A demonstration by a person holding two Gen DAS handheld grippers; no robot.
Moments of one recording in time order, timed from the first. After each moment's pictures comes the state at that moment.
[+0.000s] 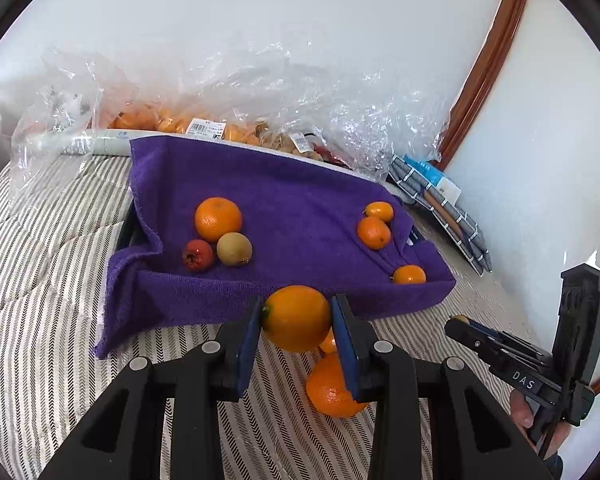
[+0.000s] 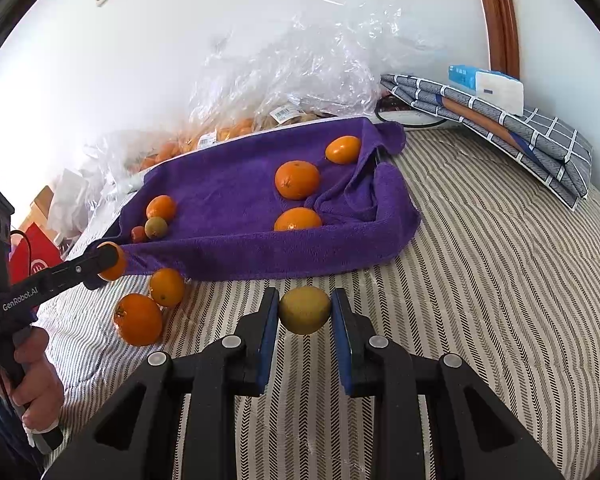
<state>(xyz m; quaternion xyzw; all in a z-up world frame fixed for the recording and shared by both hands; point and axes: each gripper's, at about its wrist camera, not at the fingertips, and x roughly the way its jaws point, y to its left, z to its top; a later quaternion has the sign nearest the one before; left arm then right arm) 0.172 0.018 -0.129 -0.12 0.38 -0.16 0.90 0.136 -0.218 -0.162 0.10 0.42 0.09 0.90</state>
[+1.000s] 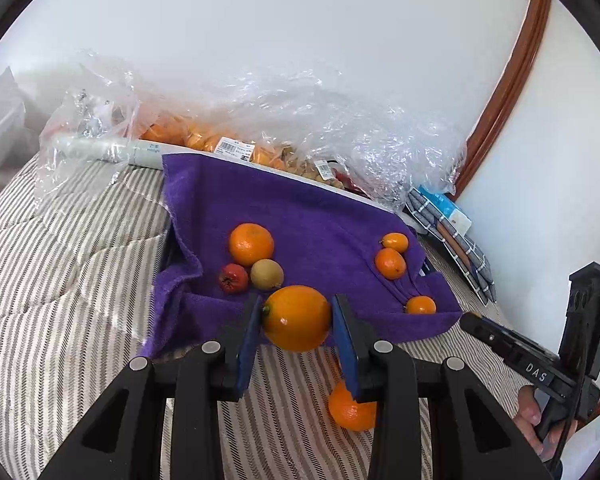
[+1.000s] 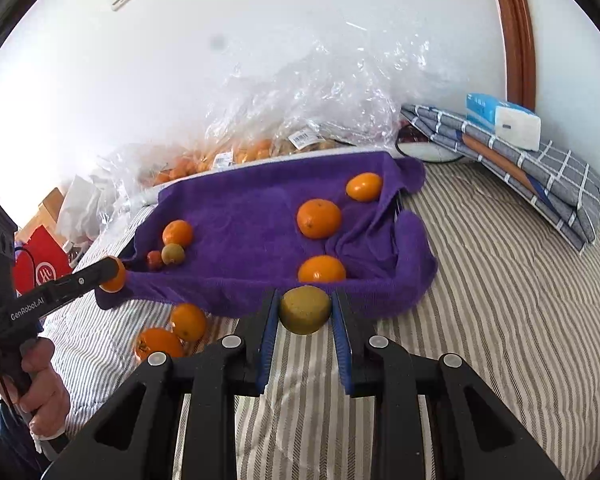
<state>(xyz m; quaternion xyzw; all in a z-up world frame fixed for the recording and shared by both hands) 0.169 0.042 -0.118 -0.16 0.36 -0.12 0.91 0.154 -0.208 -0.134 0.08 0.40 0.11 0.91</state>
